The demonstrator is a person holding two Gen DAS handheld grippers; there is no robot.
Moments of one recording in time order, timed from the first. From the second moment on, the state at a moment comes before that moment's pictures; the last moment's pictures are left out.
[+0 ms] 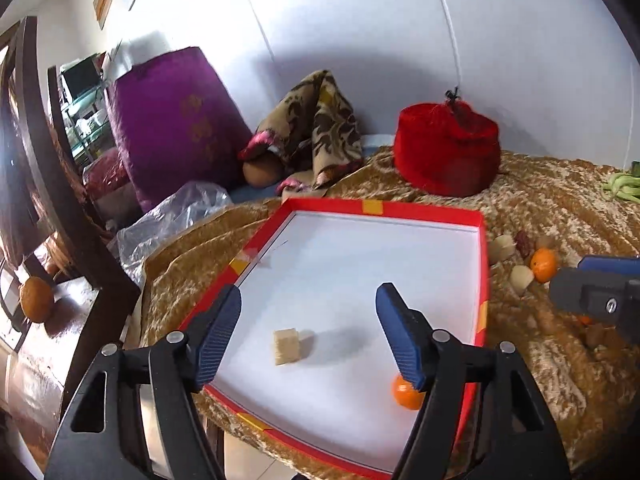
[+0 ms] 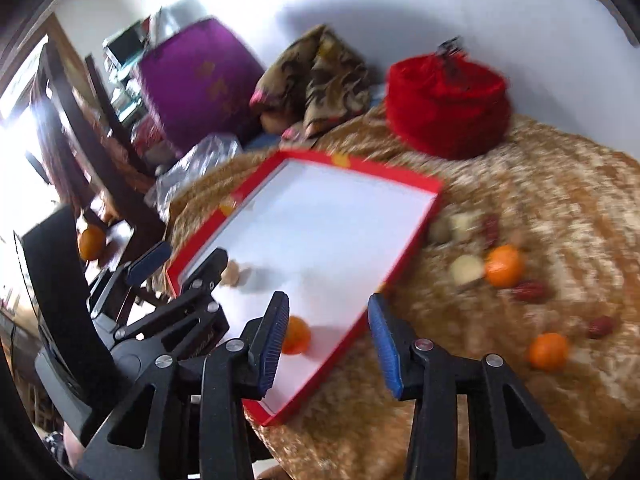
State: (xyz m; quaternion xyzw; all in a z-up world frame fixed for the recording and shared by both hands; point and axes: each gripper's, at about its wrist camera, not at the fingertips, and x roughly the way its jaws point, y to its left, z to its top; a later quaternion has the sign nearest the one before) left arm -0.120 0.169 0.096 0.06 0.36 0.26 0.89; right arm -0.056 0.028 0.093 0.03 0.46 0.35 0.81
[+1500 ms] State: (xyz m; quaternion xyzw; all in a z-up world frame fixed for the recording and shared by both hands) left arm -0.090 -0.094 0.067 0.16 0.39 -0.11 0.90; right arm -0.023 -0.267 0.098 0.18 0.46 0.06 0.87
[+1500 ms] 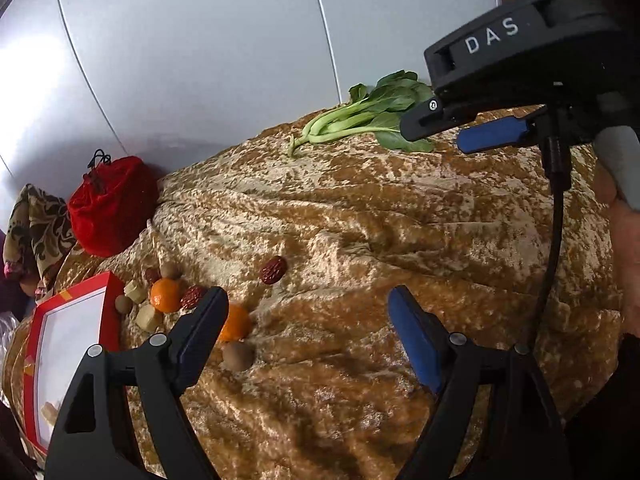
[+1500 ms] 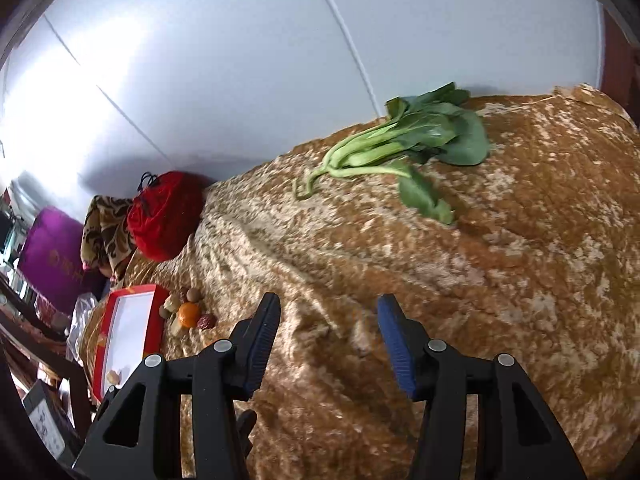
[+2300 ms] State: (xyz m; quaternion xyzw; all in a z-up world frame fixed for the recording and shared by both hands) left arm -0.088 -0.122 0.064 0.17 0.38 -0.13 0.90; right arm -0.029 -0.298 0.100 0.19 0.45 0.03 0.87
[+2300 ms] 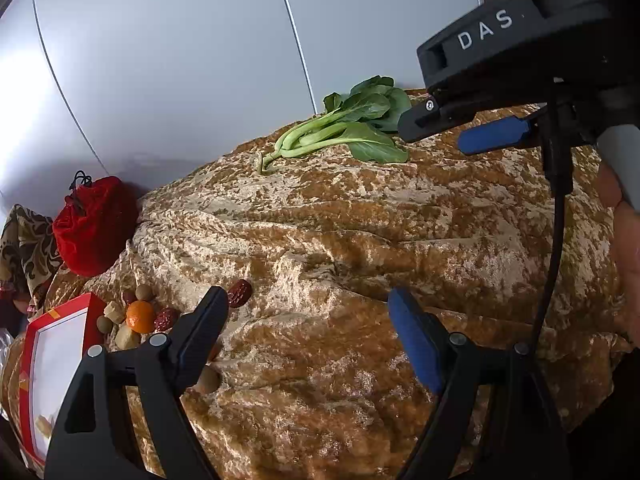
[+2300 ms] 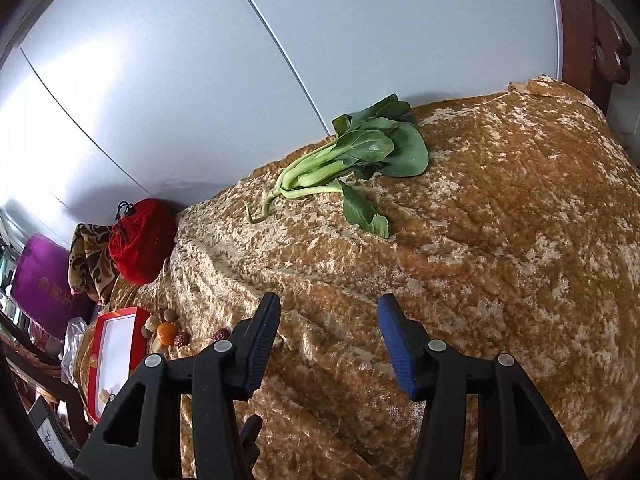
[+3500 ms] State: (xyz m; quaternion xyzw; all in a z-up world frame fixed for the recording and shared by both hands) left arm -0.051 0.036 0.044 0.09 0.48 -0.02 0.87; right arm 0.008 -0.141 0.029 0.18 0.59 0.18 0.76
